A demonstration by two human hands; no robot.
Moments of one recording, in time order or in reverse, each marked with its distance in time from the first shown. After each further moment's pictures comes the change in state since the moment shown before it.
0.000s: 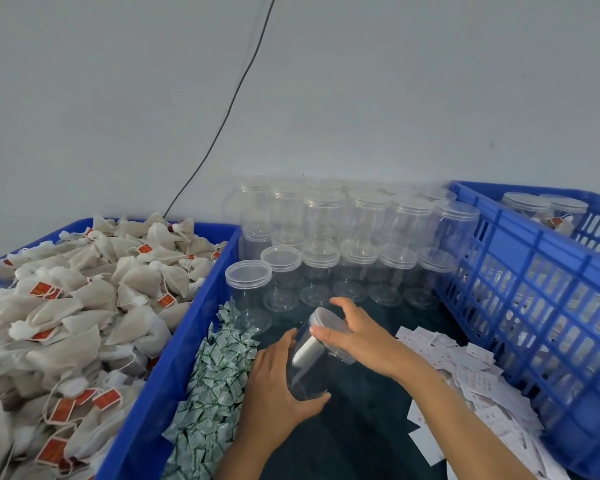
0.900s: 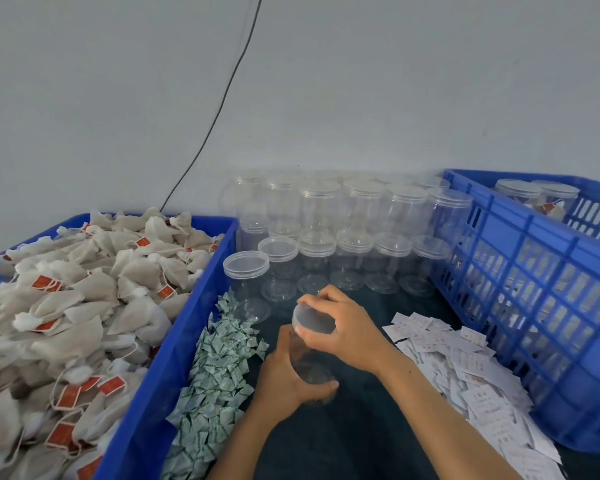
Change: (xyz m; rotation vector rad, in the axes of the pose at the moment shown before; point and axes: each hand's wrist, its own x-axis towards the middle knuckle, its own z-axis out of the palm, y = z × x) left_hand 0.008 -0.005 0.015 -0.437 -0.218 -0.134; right_hand 0.000 0.004 0.020 -0.118 0.162 -0.348
